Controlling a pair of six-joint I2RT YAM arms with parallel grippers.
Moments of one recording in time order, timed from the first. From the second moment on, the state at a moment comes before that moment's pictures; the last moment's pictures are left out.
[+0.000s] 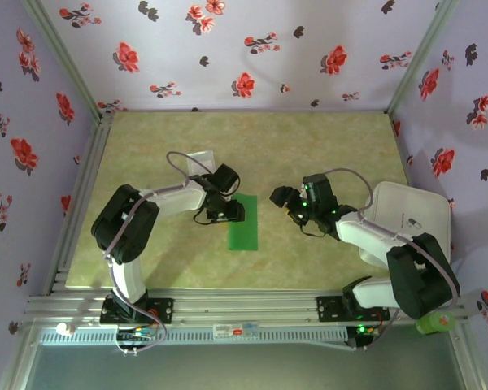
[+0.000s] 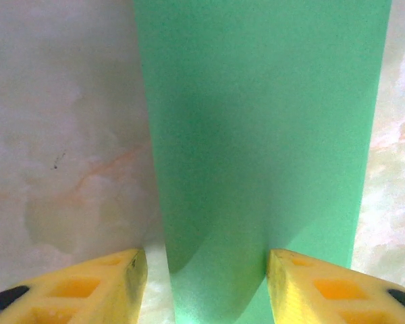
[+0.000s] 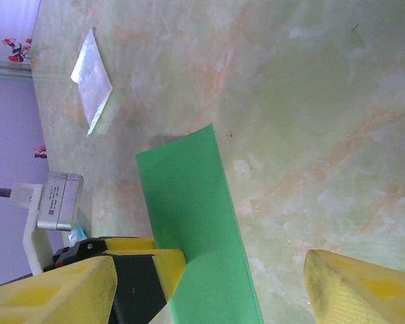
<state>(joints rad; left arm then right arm) -0.72 1.85 1.14 -0.55 0.19 -0.64 0.47 1.32 0.59 0.01 -0.33 1.05</state>
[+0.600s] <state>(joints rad) -0.72 1.85 1.14 -0.54 0.19 -0.67 0.47 1.32 0.60 0.00 -0.32 1.05</state>
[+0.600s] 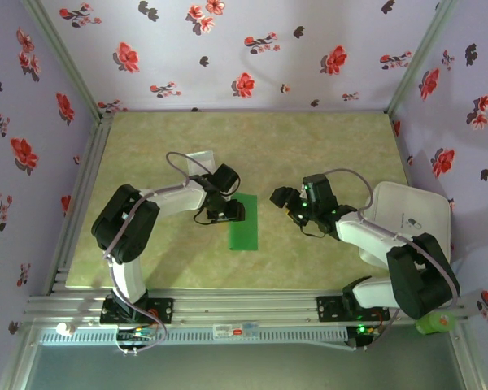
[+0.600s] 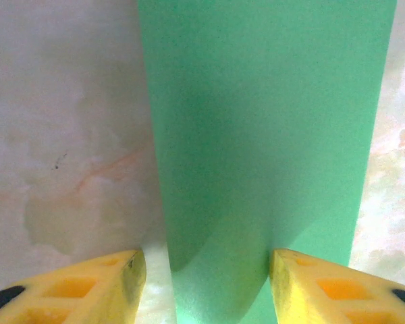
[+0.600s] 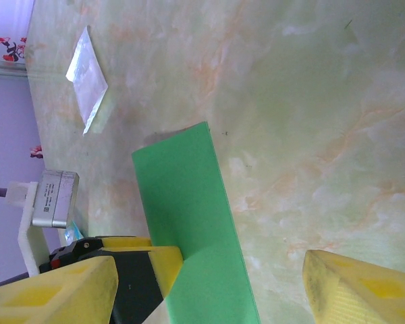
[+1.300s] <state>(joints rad) -0.72 1.85 1.14 -0.54 0.19 -0.66 0.47 1.32 0.60 0.00 -0.32 1.05</state>
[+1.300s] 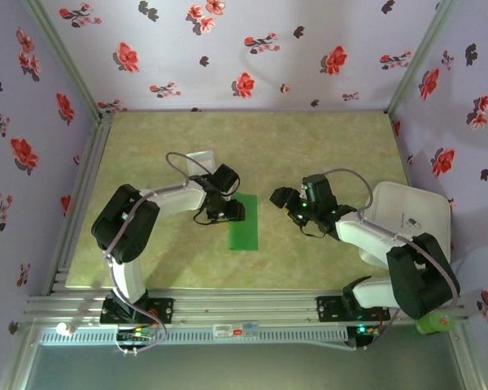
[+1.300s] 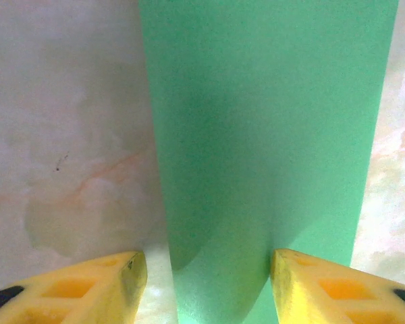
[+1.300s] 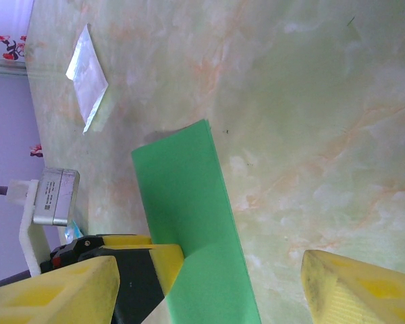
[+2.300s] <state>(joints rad) -0.72 1.86 1.14 -0.54 0.17 -0.64 0.48 1.36 0.60 -0.01 -0.34 1.02</state>
